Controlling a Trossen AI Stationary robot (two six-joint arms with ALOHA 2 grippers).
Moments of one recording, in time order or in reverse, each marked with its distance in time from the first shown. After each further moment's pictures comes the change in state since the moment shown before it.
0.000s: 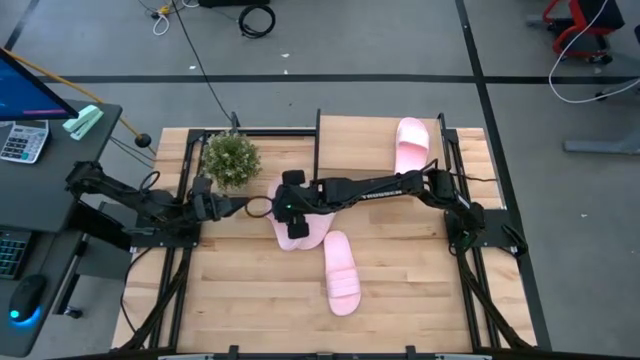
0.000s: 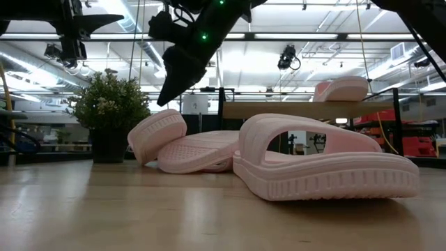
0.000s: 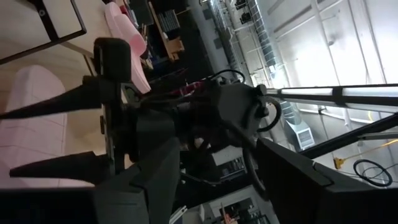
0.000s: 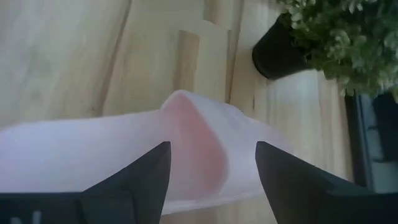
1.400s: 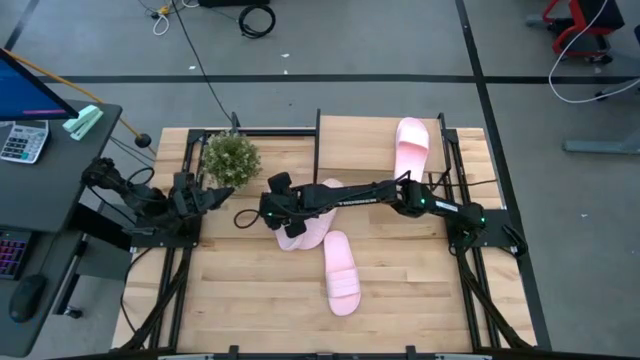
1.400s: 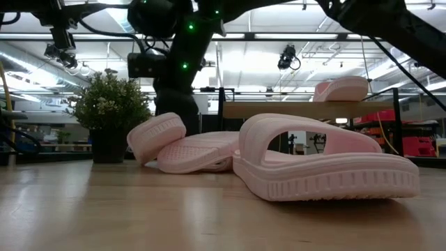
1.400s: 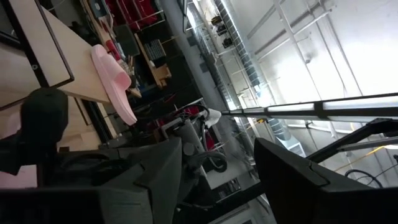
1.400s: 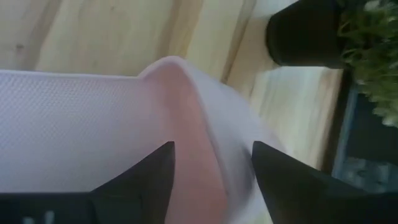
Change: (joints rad) left arm -0.147 -0.190 0.000 -0.008 -0.210 0.208; right arm 0.005 0.290 0.386 -0.273 0.164 -0.211
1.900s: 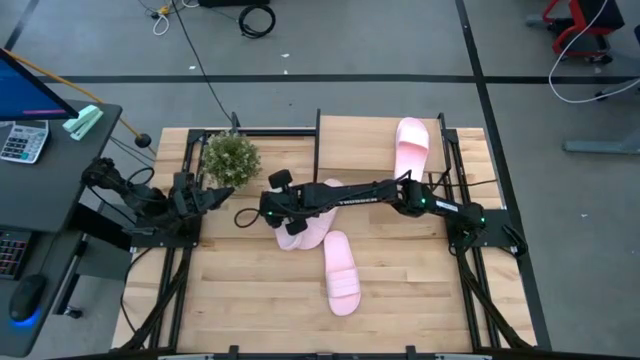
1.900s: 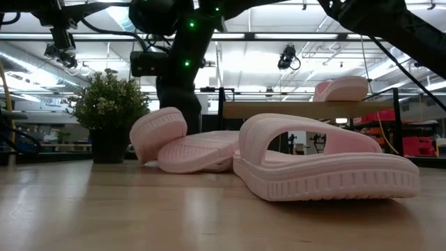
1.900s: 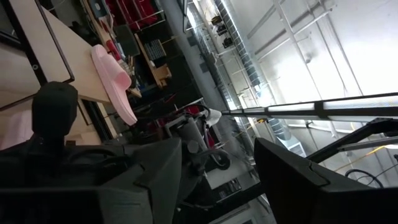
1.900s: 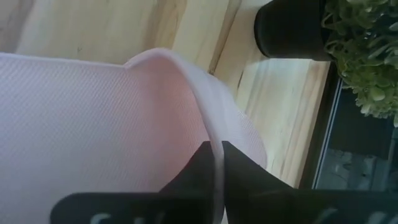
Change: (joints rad) left arm 0.000 0.000 0.000 -0.002 0.000 0.001; right arm 0.003 -0.006 0.015 -0.028 0.035 -0.013
